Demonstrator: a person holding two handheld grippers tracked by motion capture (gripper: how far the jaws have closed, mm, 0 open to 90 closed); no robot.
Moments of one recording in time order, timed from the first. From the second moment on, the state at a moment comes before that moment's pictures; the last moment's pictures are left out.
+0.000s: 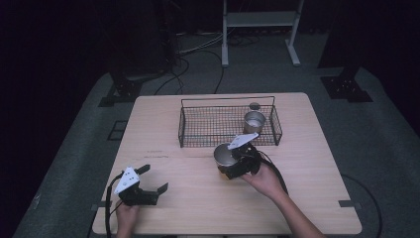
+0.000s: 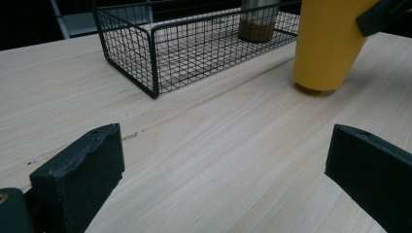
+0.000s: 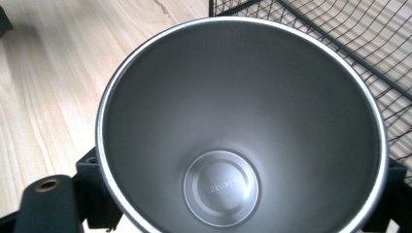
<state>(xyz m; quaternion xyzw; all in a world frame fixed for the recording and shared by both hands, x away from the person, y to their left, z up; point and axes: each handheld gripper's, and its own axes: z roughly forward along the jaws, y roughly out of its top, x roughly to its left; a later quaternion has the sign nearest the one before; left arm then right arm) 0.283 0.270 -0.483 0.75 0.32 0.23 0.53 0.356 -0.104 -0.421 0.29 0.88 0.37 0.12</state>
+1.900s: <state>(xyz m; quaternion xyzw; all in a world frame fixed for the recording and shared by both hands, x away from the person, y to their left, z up) 0.283 0.271 -0.483 0.75 0.32 0.23 0.53 0.392 -0.097 -0.350 0.26 0.88 0.38 0.10</state>
